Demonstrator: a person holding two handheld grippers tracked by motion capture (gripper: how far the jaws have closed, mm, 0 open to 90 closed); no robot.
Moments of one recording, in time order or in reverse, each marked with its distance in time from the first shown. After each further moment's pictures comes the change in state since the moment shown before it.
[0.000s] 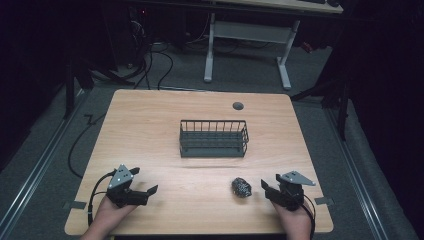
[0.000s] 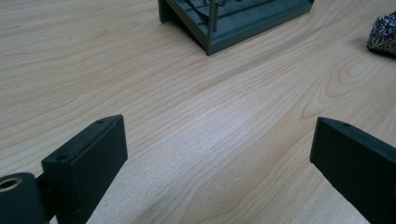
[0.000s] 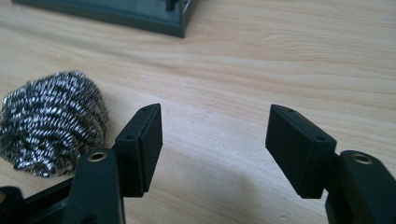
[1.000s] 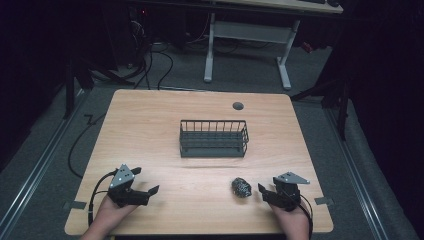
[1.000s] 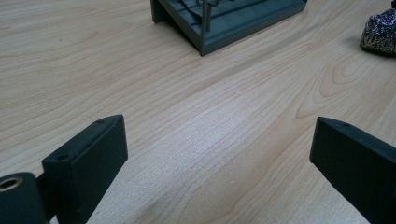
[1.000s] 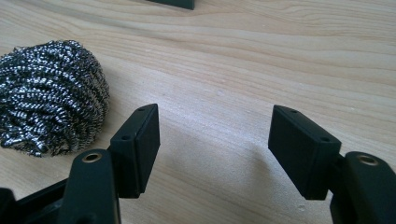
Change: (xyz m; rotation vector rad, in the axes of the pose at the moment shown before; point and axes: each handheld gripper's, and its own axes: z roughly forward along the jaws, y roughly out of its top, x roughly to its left) left arm -0.002 0.001 0.003 0.011 -0.019 0.015; right arm 0.000 -0.005 0.009 0.073 0.031 -0.005
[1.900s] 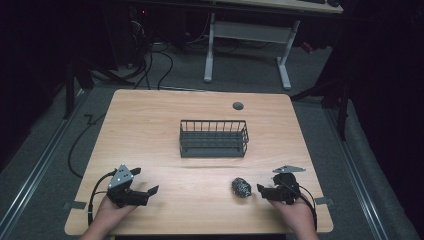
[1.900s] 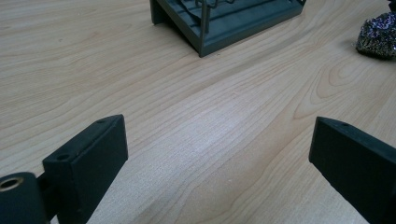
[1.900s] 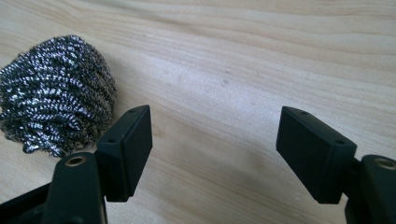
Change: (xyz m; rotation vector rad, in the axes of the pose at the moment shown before) left arm 0.000 -0.001 -0.002 -0.012 -0.008 -0.008; right arm 0.000 0.027 -0.002 0.195 0.020 0.015
